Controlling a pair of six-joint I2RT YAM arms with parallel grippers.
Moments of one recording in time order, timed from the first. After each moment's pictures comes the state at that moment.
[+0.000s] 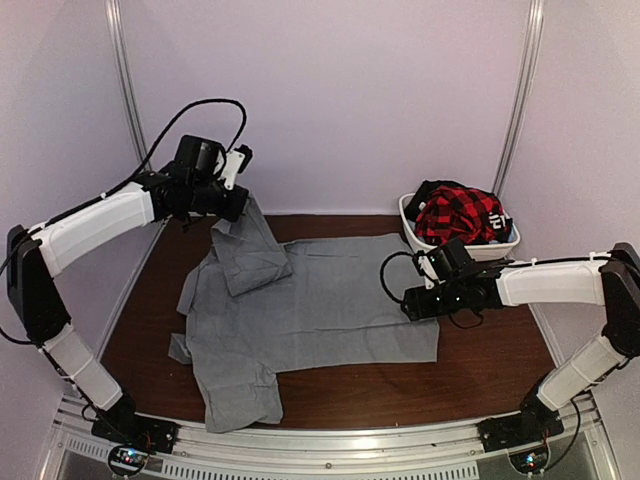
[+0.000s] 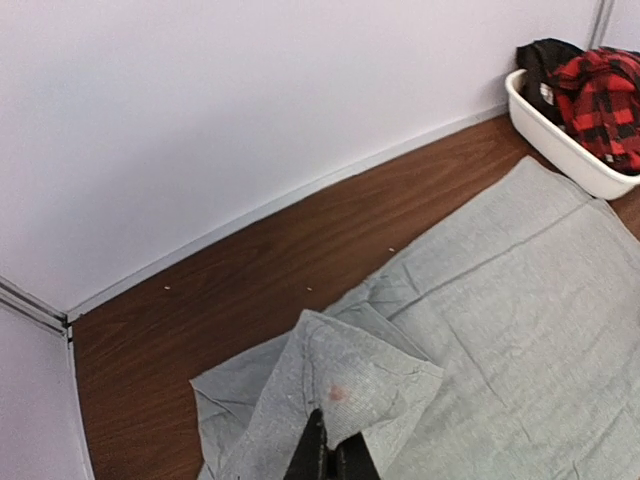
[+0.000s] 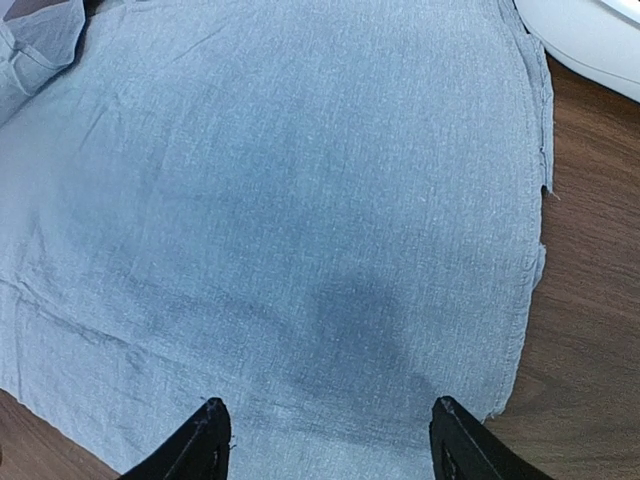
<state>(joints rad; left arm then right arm) -0.55 1.59 1.45 -0.44 -0.13 0.08 0.60 1.47 0.78 -0.22 0.07 0.37</state>
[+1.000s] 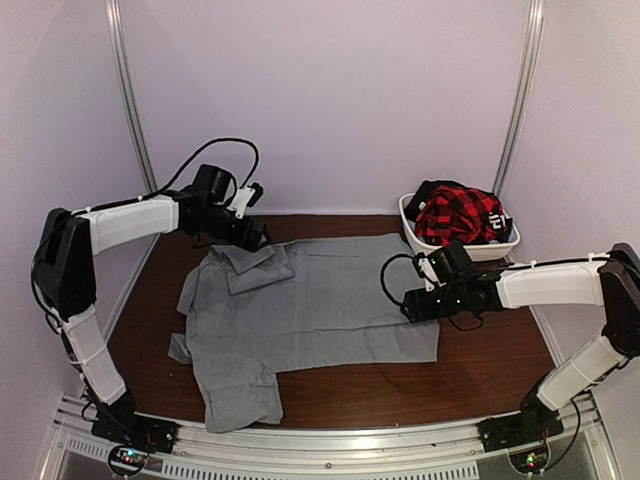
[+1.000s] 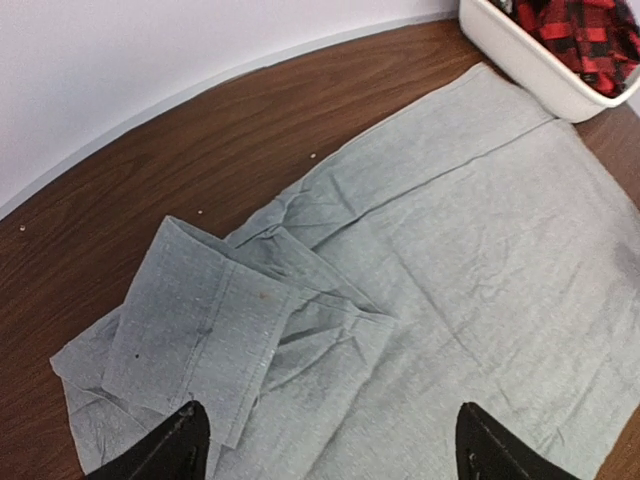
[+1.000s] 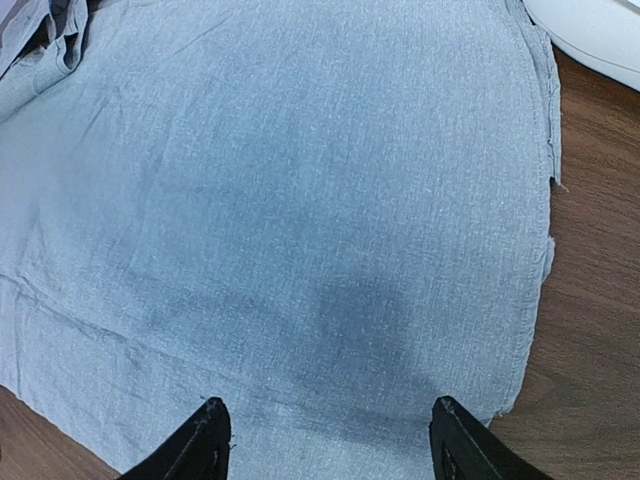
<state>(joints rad) -0.43 1.85 1.46 -0.40 0.17 0.05 0.60 1.47 0.75 -0.19 0.06 0.37</state>
